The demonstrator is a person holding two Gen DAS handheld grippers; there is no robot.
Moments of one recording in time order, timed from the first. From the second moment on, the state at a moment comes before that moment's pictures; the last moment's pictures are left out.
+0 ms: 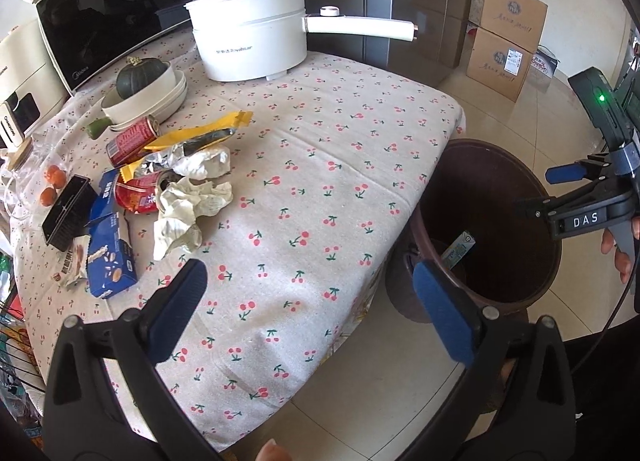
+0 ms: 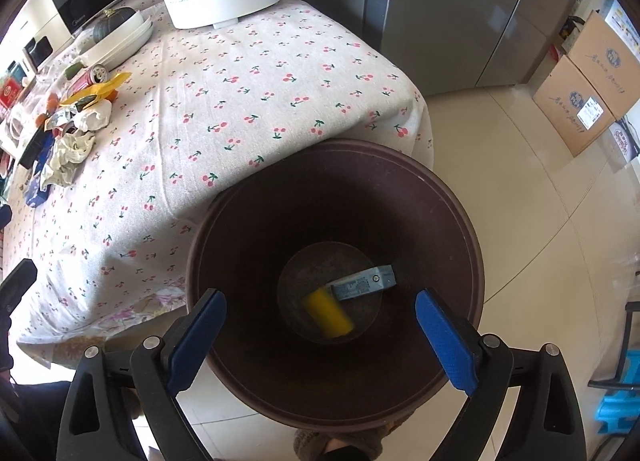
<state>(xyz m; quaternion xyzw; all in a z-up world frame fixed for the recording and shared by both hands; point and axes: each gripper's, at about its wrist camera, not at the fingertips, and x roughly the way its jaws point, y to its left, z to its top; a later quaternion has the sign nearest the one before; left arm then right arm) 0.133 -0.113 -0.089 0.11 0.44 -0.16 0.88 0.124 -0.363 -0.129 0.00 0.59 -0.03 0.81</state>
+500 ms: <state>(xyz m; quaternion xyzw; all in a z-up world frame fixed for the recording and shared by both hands) 0.161 -0.027 -0.080 0.04 0.46 -0.08 0.88 0.155 -0.294 -0.111 -0.02 0.57 0.02 0.82</state>
